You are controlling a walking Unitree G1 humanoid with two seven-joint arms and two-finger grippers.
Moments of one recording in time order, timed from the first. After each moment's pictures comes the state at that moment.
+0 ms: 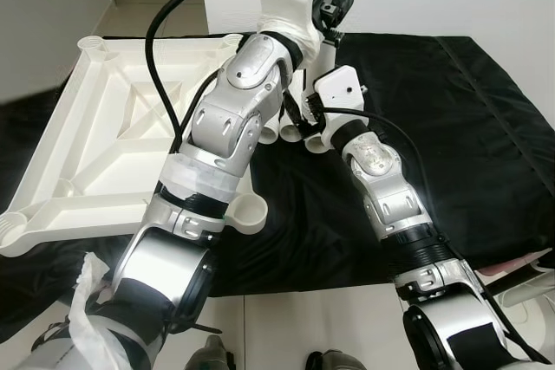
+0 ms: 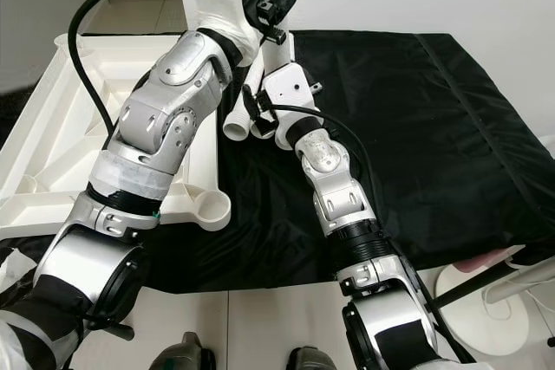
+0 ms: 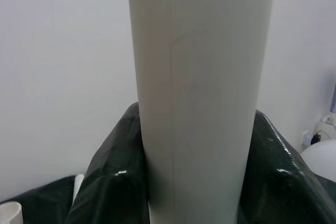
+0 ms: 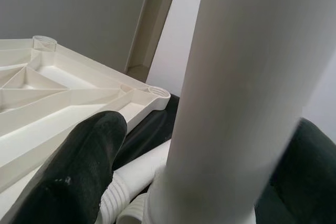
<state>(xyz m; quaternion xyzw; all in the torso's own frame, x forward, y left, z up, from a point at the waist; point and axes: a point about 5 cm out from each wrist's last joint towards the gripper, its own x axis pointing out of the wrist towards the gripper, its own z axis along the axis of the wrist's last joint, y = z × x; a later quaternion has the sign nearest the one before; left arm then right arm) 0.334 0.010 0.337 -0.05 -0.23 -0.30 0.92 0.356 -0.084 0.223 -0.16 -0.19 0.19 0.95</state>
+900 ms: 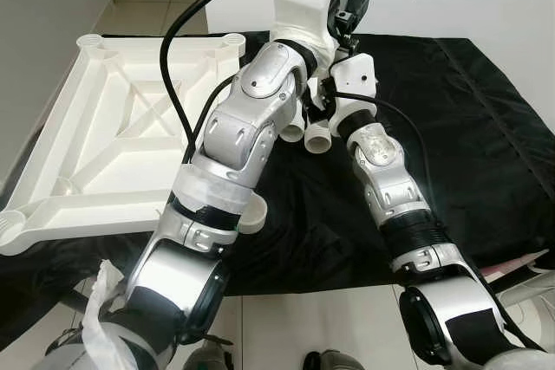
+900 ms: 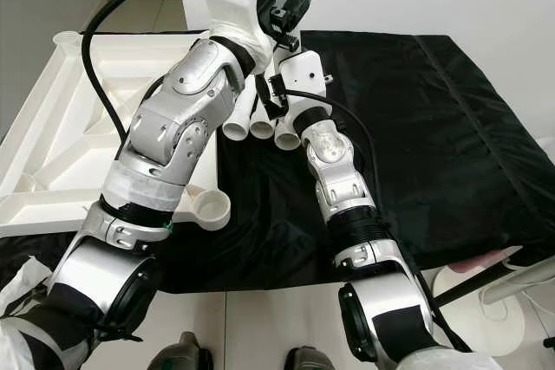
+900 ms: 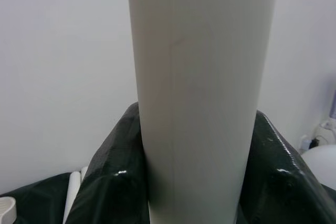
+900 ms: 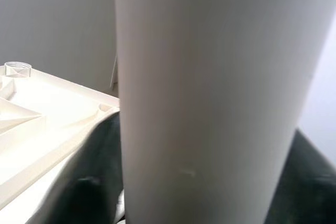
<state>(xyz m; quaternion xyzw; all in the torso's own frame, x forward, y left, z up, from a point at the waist) 0.325 0.001 0.339 -0.06 -0.23 -0.29 0.93 0.368 -0.094 0.228 -0.12 -0.21 0.15 0.96</state>
